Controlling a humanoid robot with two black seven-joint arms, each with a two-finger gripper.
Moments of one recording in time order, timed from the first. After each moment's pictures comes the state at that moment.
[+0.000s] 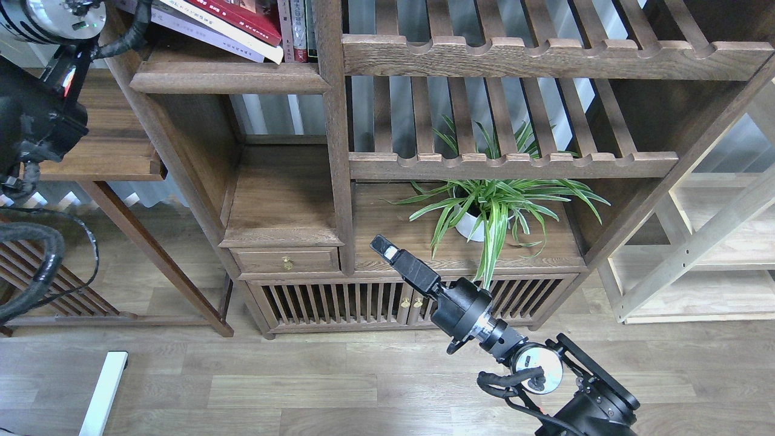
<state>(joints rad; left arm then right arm) -1.18 0.30 -1.10 -0.85 0.49 -0.11 -0.08 0.13 0.01 1.03 1.14 -0.13 0.58 -0.16</state>
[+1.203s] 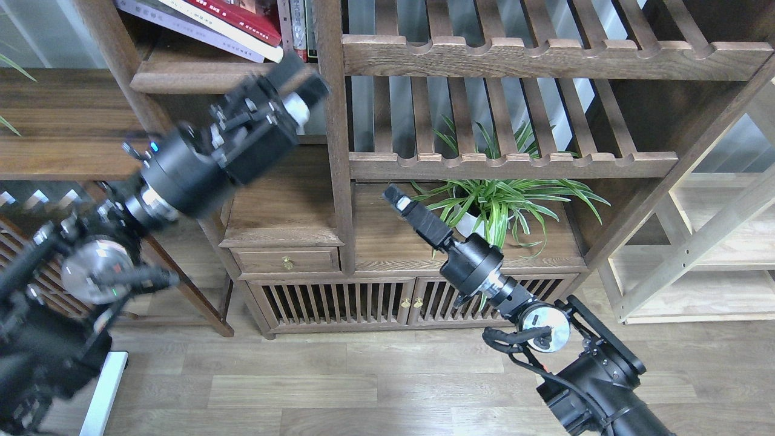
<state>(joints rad) -0.37 0.26 -1.07 -1.64 0.32 -0.49 0.07 0.25 0.02 1.14 1.13 -0.13 0.58 -0.16</state>
